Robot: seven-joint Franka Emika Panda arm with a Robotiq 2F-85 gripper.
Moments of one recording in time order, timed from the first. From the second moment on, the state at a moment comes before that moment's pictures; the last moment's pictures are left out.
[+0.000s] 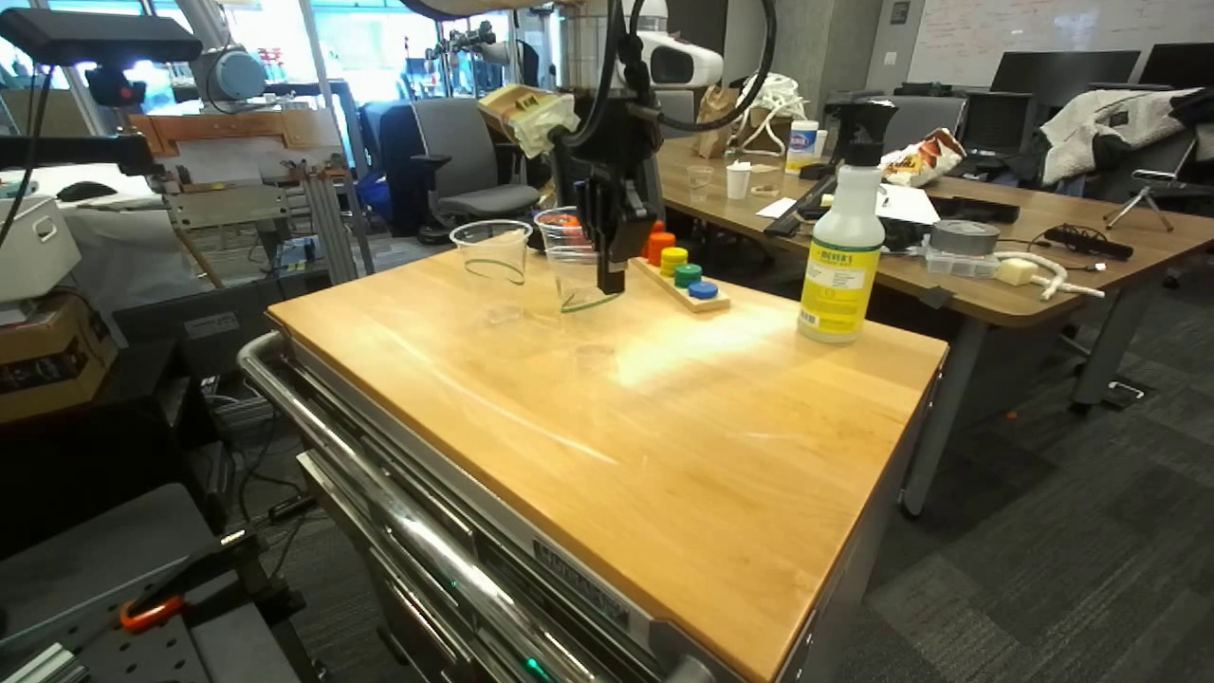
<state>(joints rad) -0.07 0.08 0.01 -2.15 -0.01 2.24 0.35</state>
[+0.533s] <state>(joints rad) -0.08 0.03 -0.03 -2.14 0.15 2.14 0.33</state>
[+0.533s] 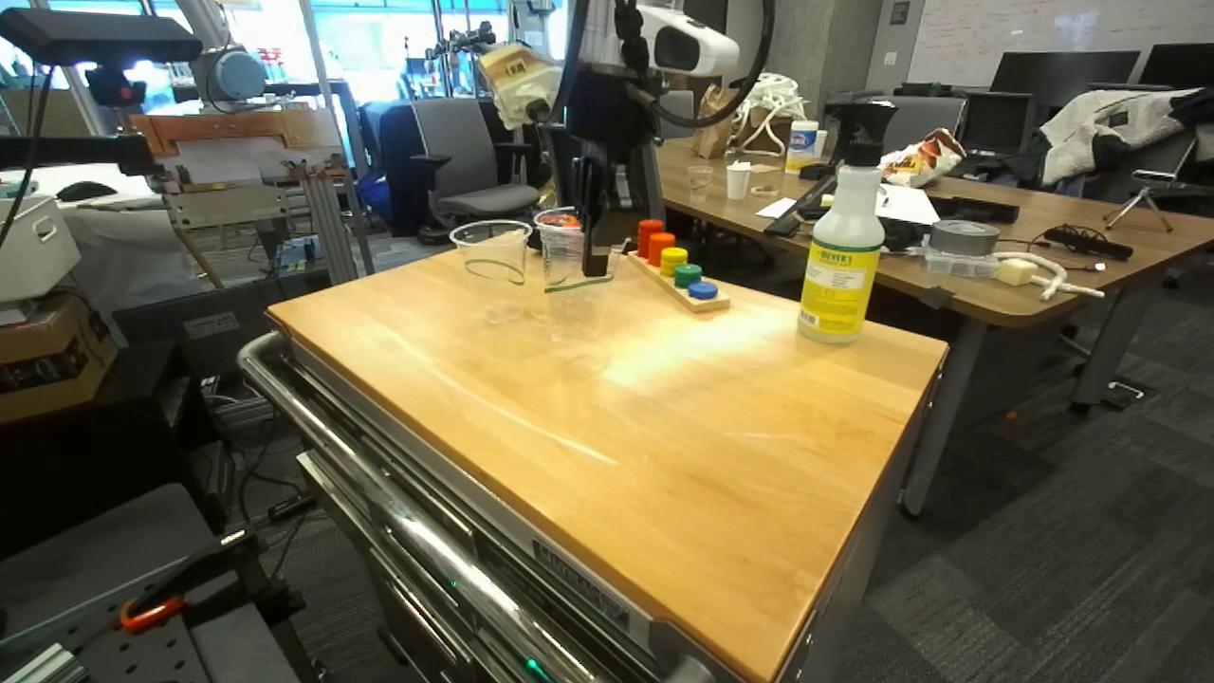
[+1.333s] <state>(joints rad) 0.00 -0.18 0.00 -2.08 0.37 2.05 0.22</state>
